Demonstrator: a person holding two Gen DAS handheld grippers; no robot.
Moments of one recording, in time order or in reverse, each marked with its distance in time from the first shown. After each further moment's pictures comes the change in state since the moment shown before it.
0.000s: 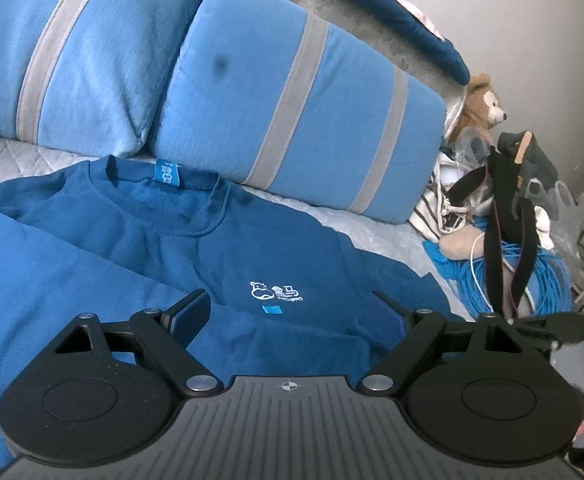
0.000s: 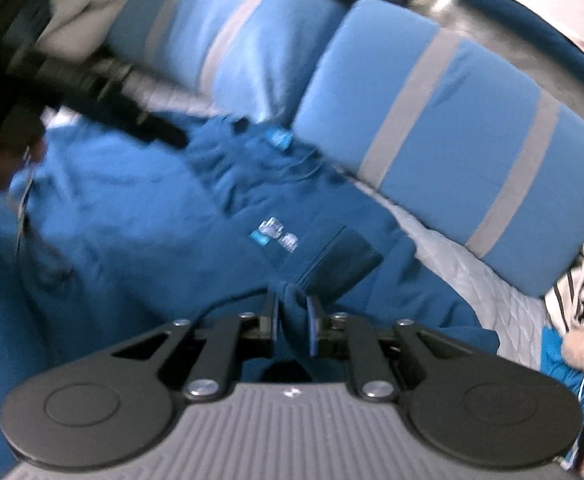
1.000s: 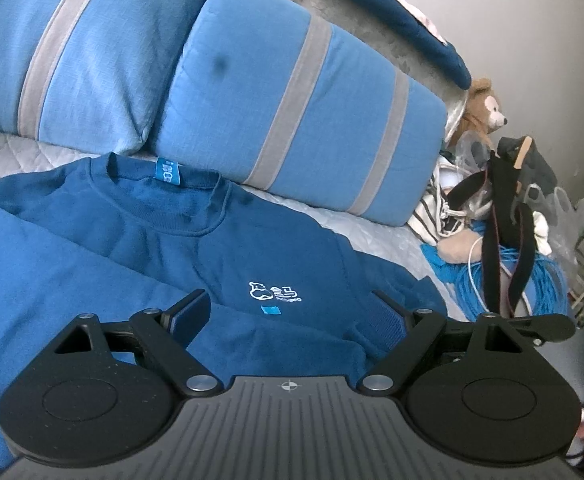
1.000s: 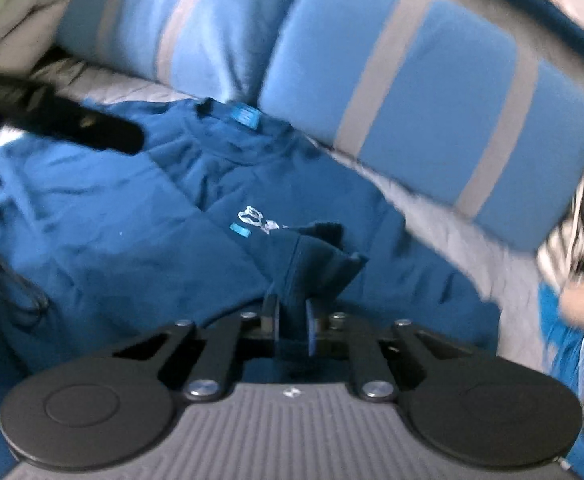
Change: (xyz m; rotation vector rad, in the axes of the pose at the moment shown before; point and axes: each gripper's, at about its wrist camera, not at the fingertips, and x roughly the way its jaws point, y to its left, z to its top) left arm -0.001 0.001 0.002 -0.026 0.000 -0.018; right arm 0.020 -0.007 0.015 0.113 0.065 -0.072
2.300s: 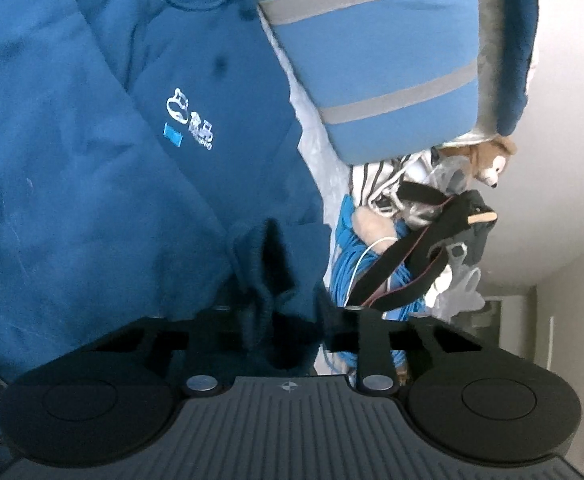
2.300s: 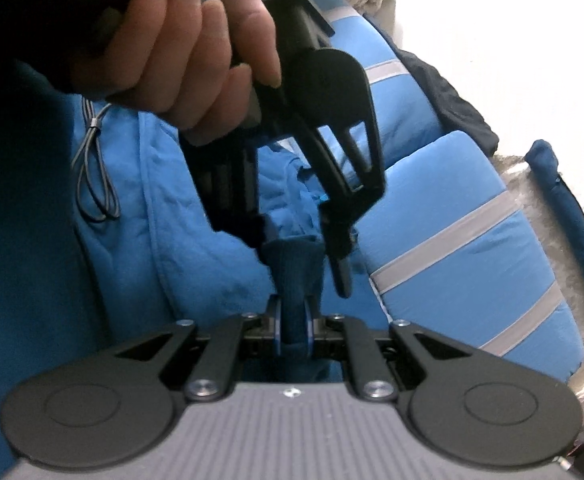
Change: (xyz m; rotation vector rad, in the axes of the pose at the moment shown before) left arm 0.079 0.009 -0.017 -0.731 0.390 -0.314; right arm -0.037 0.063 -0.042 -0.624 -0.283 -0.033
